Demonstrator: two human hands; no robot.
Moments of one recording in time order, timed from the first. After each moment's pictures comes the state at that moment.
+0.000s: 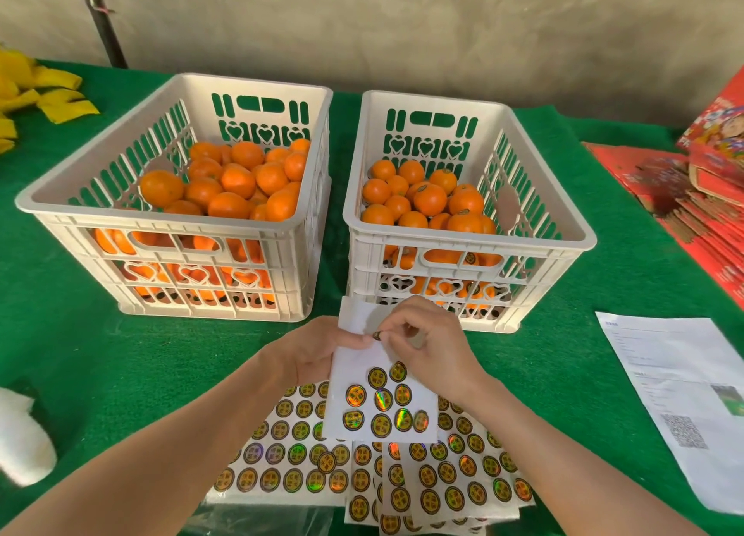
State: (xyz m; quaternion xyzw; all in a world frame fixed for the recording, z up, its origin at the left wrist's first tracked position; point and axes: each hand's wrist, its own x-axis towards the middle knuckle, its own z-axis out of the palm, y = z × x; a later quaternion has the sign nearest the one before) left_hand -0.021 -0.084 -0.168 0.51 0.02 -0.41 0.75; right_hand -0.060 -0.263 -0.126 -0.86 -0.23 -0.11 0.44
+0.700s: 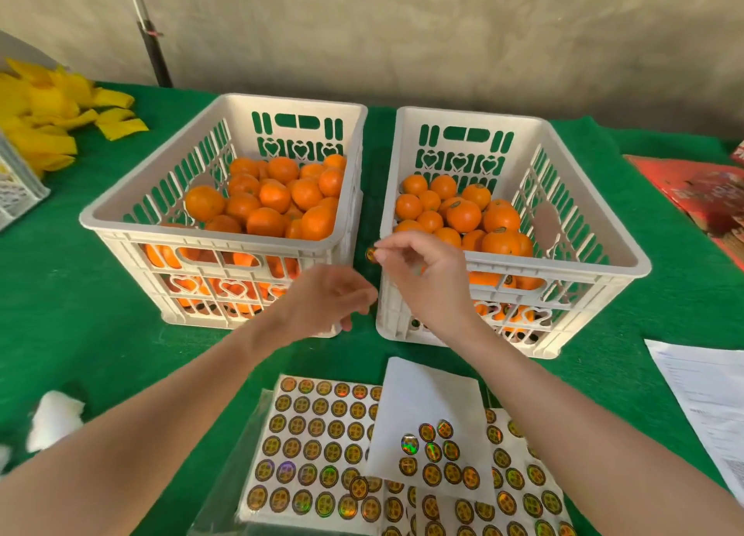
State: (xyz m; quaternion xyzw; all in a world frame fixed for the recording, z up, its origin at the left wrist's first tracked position) left_hand -0.012 -0.042 -0.074 0.88 -0.11 -0.09 0.45; right_hand -0.002 -0.204 -0.066 -0.80 -0.20 -0.18 0.54
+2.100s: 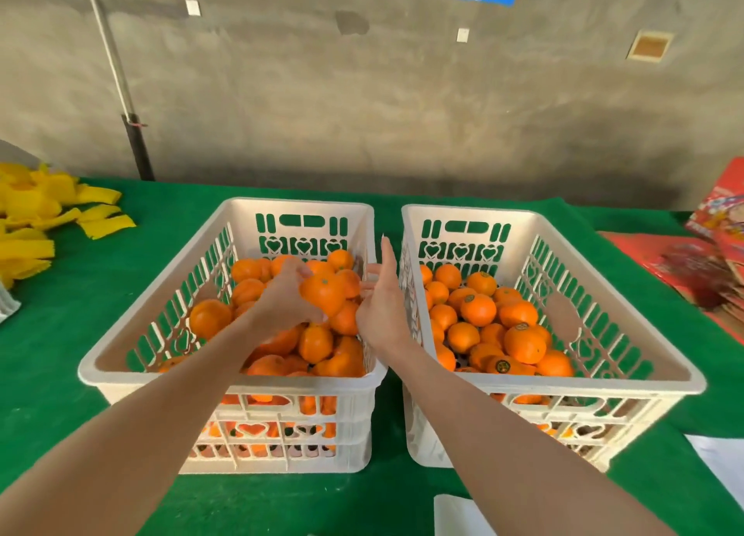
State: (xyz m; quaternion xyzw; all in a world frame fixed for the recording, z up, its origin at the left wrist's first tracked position) left_hand 0.147 0.053 -0.037 0.88 0.01 0.02 0.48; right_hand 0.144 -0.093 -0.069 -0.84 -0.08 -0.16 0.52
